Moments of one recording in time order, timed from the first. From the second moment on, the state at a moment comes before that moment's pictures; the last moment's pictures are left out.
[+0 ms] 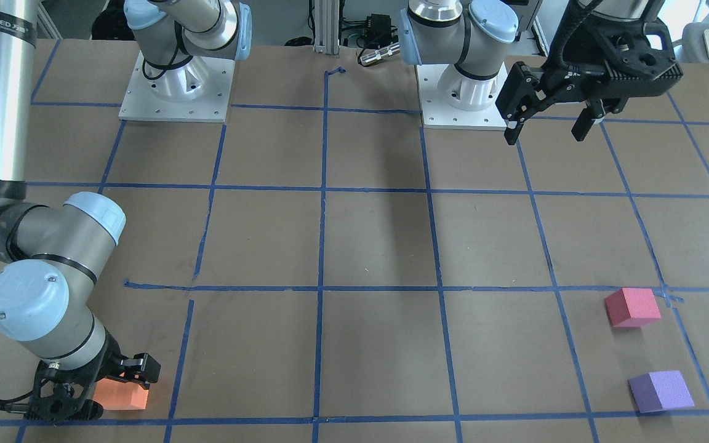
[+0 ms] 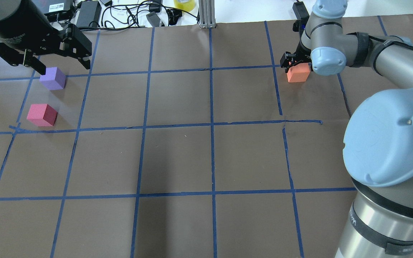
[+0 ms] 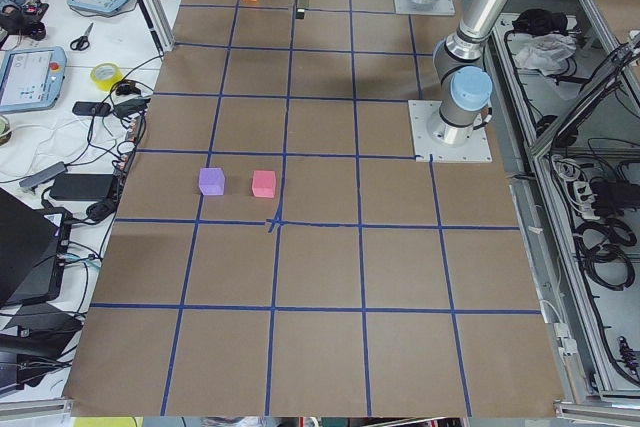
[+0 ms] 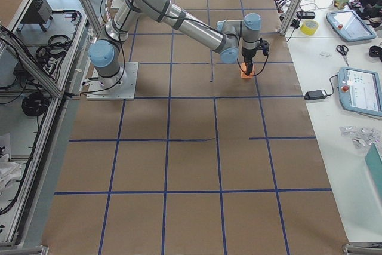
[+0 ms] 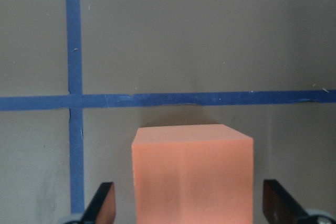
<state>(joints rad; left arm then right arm) -1.49 -1.50 -1.50 -1.57 1.58 -0.03 1.46 -0.91 1.47 -2.27 -1.60 -0.10</state>
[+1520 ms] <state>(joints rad) -1.49 -1.50 -1.50 -1.57 1.58 -0.03 1.71 -1.02 1.44 -2.22 -1.58 0.31</state>
